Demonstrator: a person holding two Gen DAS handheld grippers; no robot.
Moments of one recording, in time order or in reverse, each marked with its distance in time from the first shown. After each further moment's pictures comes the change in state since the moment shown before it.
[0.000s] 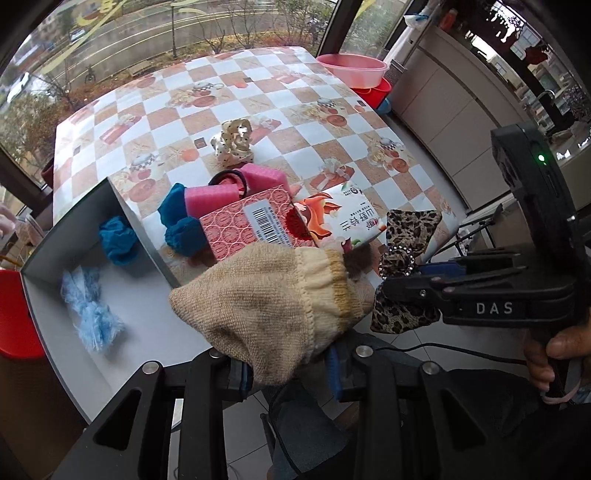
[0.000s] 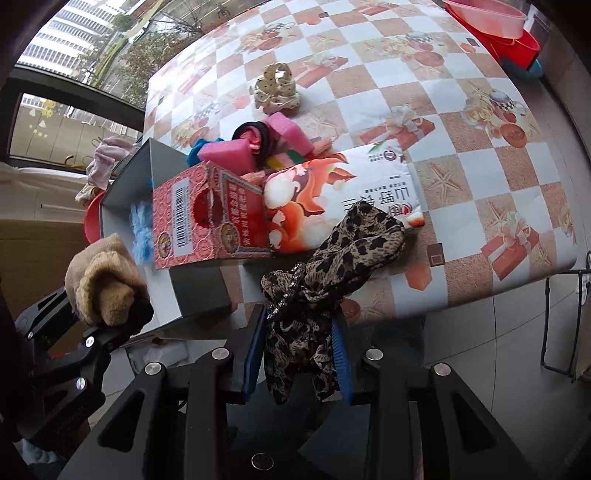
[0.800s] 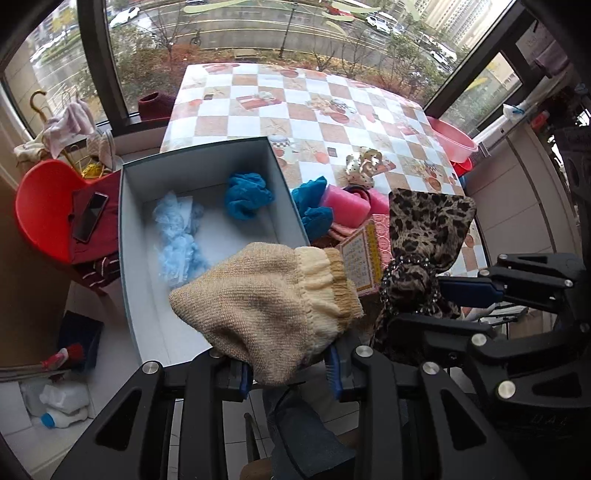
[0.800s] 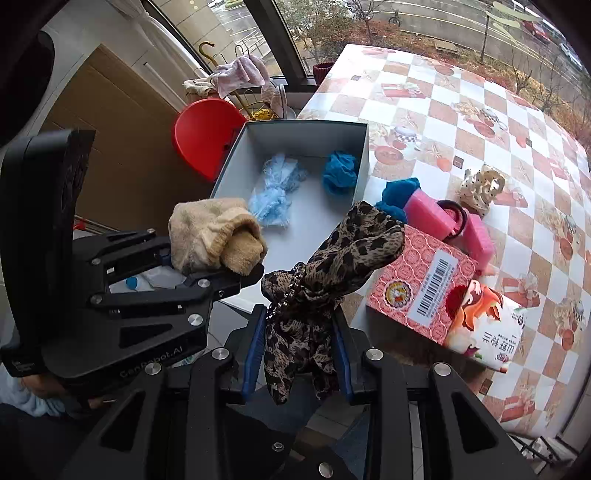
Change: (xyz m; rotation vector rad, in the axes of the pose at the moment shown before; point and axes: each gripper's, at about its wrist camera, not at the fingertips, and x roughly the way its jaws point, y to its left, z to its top) left arm -0.048 0.109 -0.060 -0.406 -0.118 0.123; right arm 0.004 0.194 -0.011 -0.653 -0.006 0.040
